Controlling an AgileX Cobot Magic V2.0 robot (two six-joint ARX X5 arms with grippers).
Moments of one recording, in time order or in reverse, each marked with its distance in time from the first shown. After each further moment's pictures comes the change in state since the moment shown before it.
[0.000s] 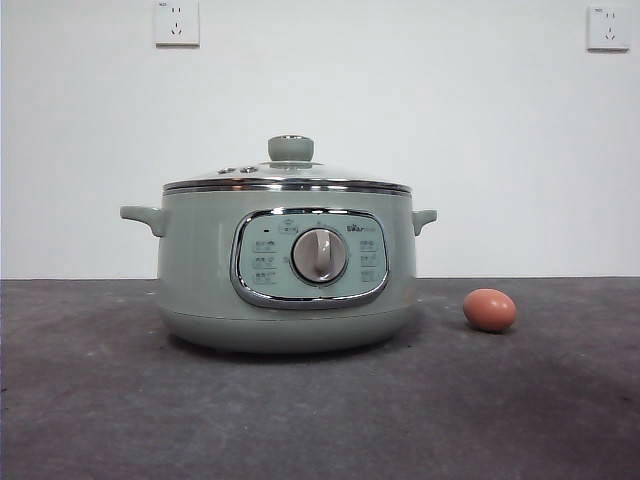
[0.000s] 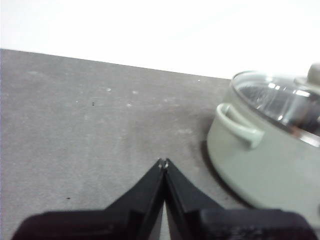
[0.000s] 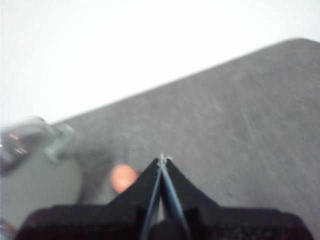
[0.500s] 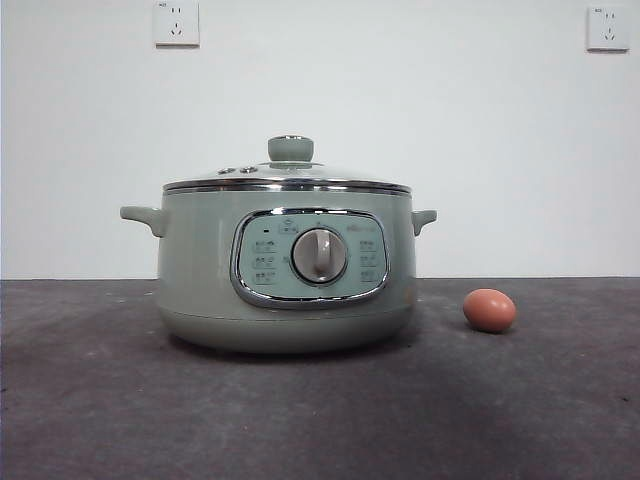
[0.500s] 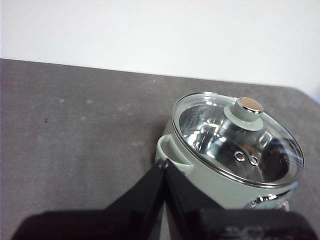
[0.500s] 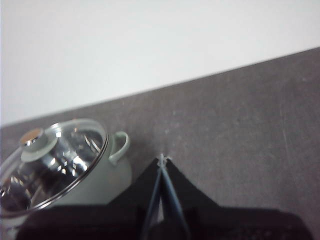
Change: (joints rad) left arm 0.000 0.339 0.510 -0.290 0.170 0.037; right arm 0.000 0.387 0.546 -0.329 -0.150 -0.103
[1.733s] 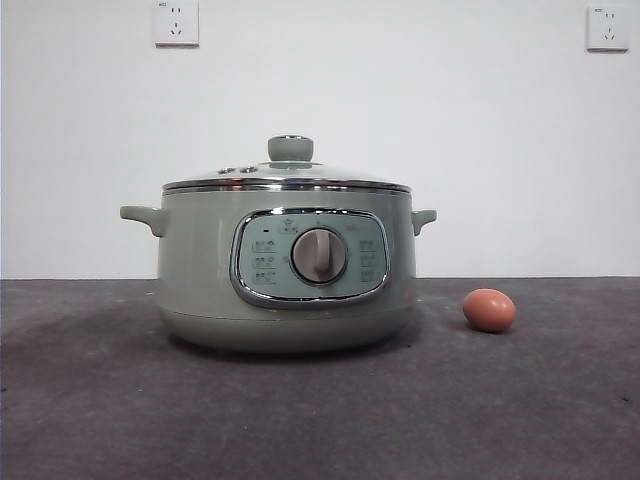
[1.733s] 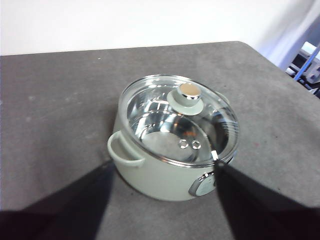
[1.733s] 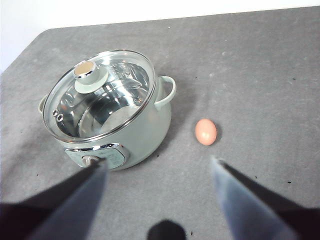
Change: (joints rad) left arm 0.000 0.251 0.365 -0.281 0.222 0.171; right arm 0.000 0.343 0.442 -0.455 -0.223 -0.270
